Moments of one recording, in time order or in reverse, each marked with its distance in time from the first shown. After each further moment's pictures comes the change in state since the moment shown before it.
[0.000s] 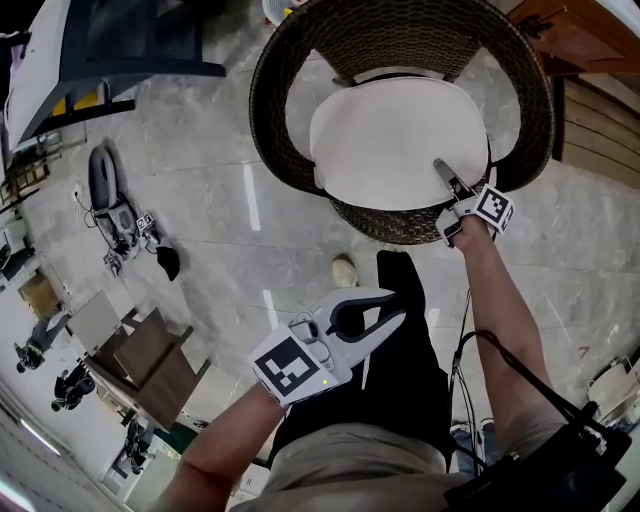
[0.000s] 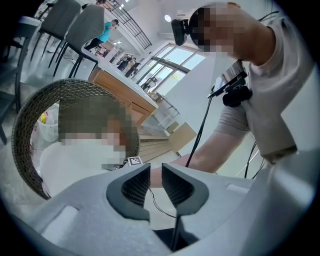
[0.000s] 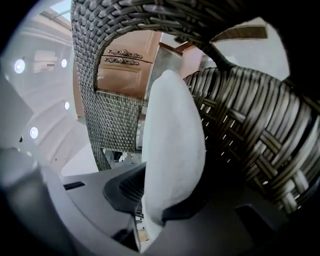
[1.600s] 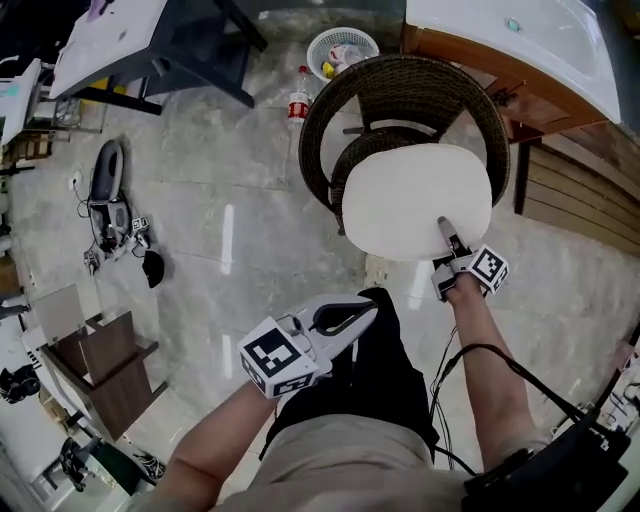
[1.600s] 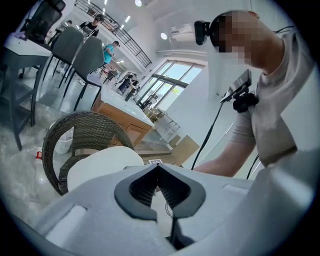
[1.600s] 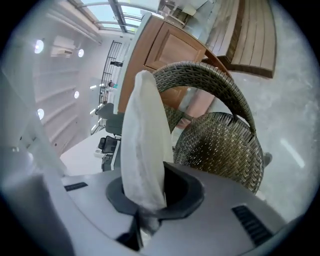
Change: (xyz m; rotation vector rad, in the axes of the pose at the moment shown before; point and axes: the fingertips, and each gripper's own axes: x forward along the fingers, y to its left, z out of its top) left arm -0.102 -0.084 0.020 0.045 -0.171 0.068; right arm -0.123 0.151 -0.035 -0.129 -0.060 -0.002
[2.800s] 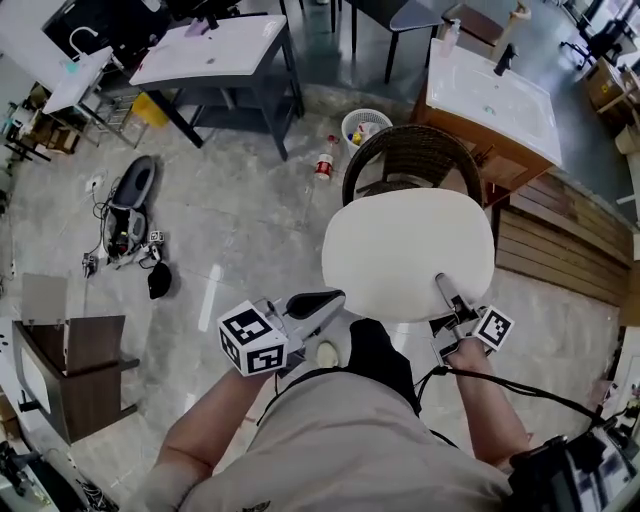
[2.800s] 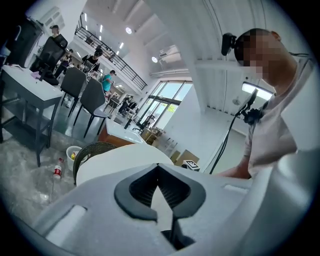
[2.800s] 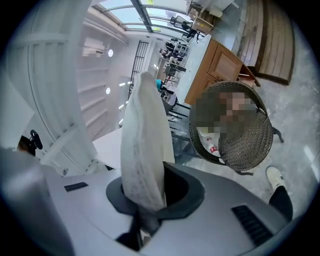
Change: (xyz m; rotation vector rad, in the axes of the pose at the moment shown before) left arm -0.232 -0.126 0.003 0.093 -0.230 0.049; right arm -0.211 0.277 -0.163 -0.186 0.023 0.272
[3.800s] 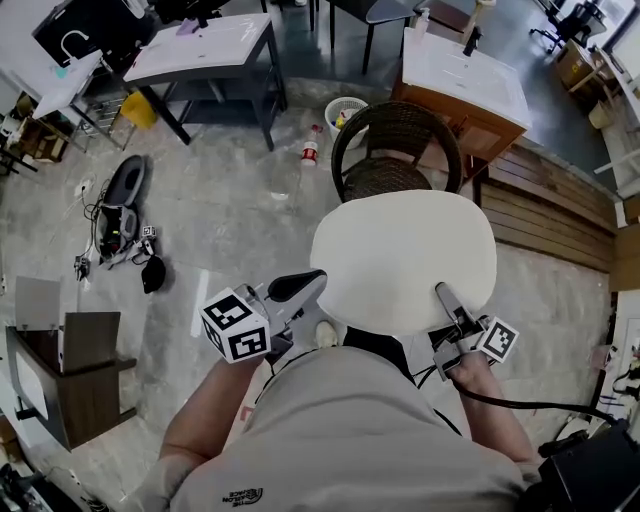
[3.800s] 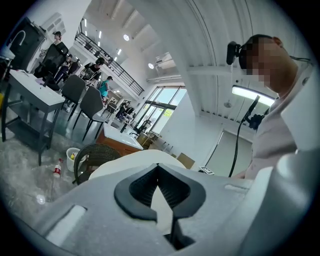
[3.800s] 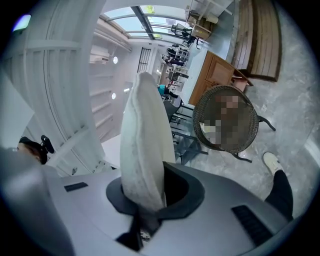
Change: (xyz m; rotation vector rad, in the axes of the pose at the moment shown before) left arm -0.093 -0.073 -0.031 0.024 -0.066 -0.028; right arm -0.131 0.081 -0.110 0.011 -0.059 0.054
